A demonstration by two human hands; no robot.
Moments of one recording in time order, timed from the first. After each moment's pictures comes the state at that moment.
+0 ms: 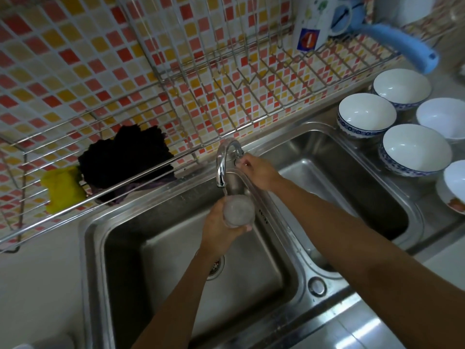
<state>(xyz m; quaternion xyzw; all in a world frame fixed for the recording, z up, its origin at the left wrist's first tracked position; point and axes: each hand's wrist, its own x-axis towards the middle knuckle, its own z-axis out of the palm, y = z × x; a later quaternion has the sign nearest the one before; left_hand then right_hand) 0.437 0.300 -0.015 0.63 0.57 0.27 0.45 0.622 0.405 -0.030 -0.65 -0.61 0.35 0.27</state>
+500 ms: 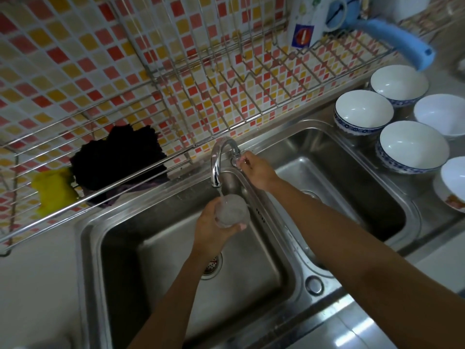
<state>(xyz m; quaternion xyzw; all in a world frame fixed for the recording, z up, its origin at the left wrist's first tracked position) 0.434 0.298 -0.015 0.60 0.61 0.26 0.45 0.624 0.403 -0.034 -0.65 -0.59 0.37 0.31</state>
